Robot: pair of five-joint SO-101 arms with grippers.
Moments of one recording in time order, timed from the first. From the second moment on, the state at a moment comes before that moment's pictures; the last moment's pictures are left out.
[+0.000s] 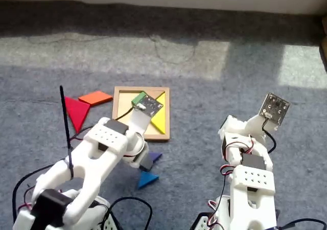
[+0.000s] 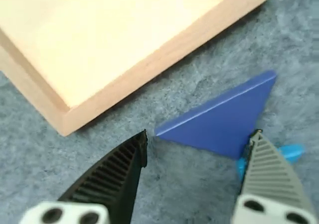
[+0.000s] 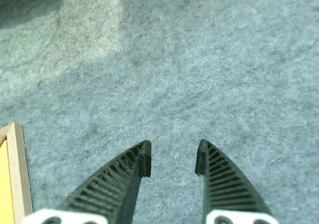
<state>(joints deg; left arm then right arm) 18.1 -16.2 54.3 56.2 -2.5 3.2 -51.9 76.9 24.2 -16.0</state>
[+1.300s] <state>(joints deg) 29.2 -7.9 36.7 63.9 -2.0 3.2 -51.9 76.9 24.2 -16.0</state>
